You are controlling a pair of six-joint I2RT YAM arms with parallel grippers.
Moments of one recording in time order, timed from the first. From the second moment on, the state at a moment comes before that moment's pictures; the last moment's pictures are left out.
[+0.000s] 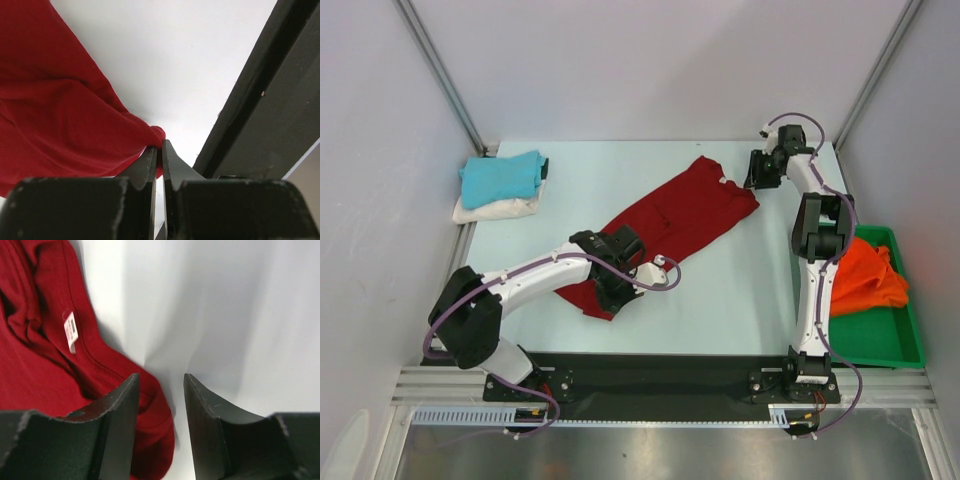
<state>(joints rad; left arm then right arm) -0.81 1.52 1.07 -0.94 0.25 0.46 -0.05 2.49 2.15 -0.62 -0.33 0.00</state>
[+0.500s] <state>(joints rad) -0.81 1.53 1.07 -0.94 0.25 0.46 -0.06 2.44 2.07 -0.63 -0.37 -0.03</state>
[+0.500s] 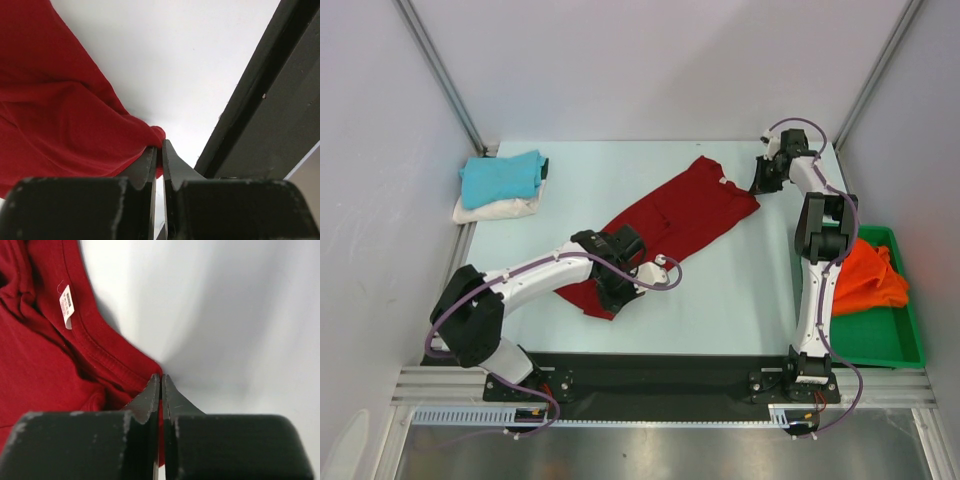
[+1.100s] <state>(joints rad) -0.93 1.65 1.17 -0.93 0.29 0.45 -0.05 2.64 2.39 -0.61 -0.29 0.00</state>
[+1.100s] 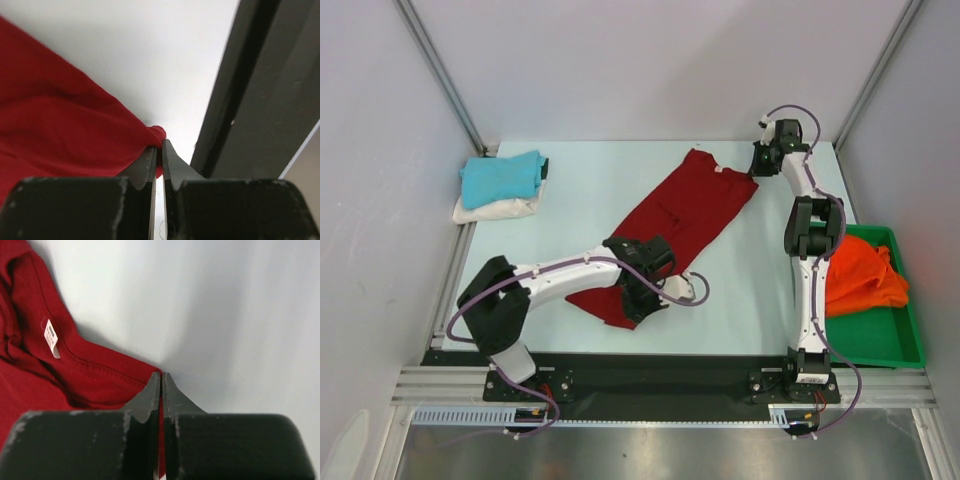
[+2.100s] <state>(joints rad) -1.17 2.08 1.70 -0.98 0.42 0.45 0.08 2.91 2.69 -0.09 -0.22 0.19</state>
